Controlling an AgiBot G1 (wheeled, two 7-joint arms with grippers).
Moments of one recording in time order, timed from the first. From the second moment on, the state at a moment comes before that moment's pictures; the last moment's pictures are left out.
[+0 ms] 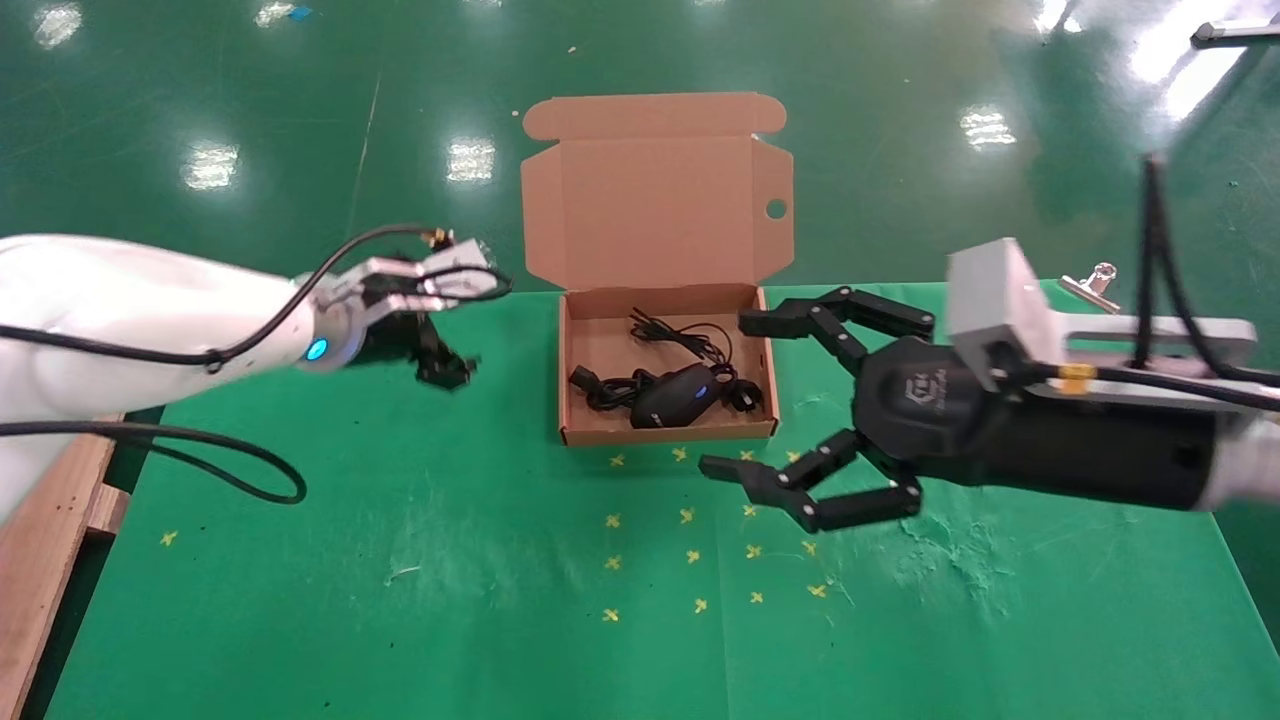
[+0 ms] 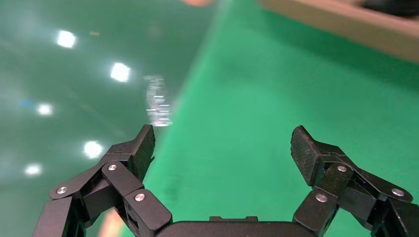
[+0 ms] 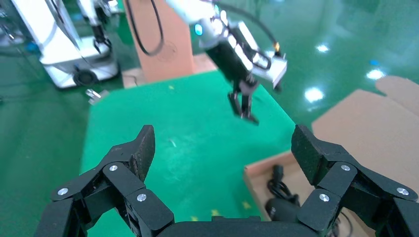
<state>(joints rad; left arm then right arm) -1.55 1.08 1.03 -1.00 2.22 0.87 -0.92 1.21 -0.76 -0.37 1.15 -1.00 -1.39 0.14</state>
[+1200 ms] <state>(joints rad) -1.20 0.73 0.47 -1.21 1.12 1.33 -0.38 1.08 -0.61 -0.28 1.28 -0.73 -1.50 0.19</state>
